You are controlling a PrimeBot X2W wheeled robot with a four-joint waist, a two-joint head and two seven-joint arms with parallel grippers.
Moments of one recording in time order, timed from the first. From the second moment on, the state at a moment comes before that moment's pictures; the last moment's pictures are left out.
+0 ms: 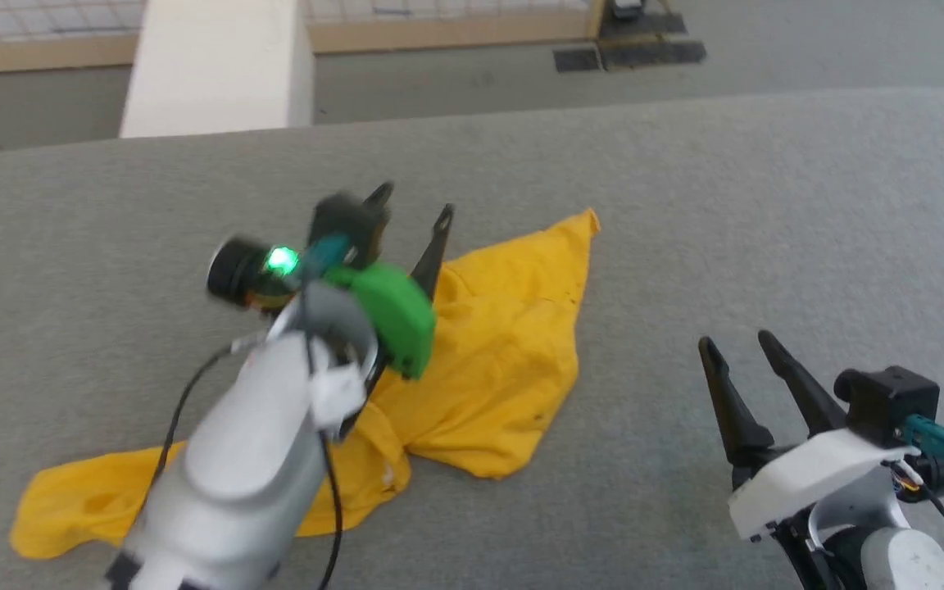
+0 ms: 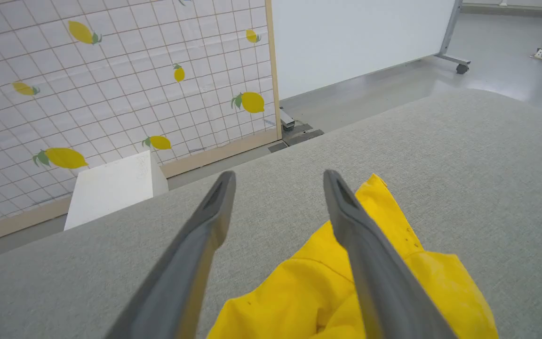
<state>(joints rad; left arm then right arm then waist) -0.60 0.22 -0.55 0.32 -0.36 0.03 0.04 -0.02 -0.05 0.04 -0.08 0.25 0.13 0.13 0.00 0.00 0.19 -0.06</state>
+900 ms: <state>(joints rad) -0.95 0.20 -0.62 0.68 -0.42 -0.04 0.37 -0.09 -0.05 0.05 0.02 0.29 0.13 0.04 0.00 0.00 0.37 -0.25</state>
